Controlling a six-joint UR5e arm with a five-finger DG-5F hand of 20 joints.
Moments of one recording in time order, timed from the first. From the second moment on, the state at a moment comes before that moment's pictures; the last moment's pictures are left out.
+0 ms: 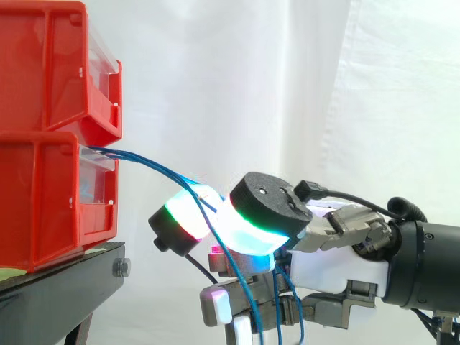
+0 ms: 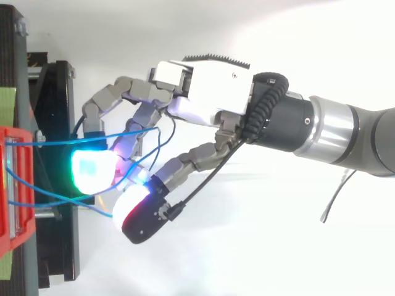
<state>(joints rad) 0.13 -2.40 -1.23 -2.50 -1.27 -0.06</state>
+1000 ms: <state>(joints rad) 0.13 -2.40 -1.23 -2.53 -1.28 -0.06</state>
